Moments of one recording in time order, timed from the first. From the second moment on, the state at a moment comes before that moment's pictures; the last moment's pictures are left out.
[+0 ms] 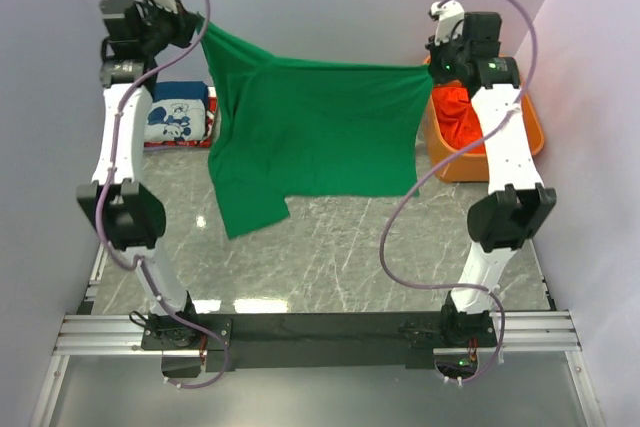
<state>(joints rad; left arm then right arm) 0.08 1.93 2.13 -0.20 0.52 0.06 0.04 1.90 2.16 -0.79 -0.18 -0.30</state>
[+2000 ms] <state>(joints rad) 0.11 1.19 0.81 -0.02 0.54 -0.02 0.26 1.25 0.90 -0.21 -0.17 -0.41</state>
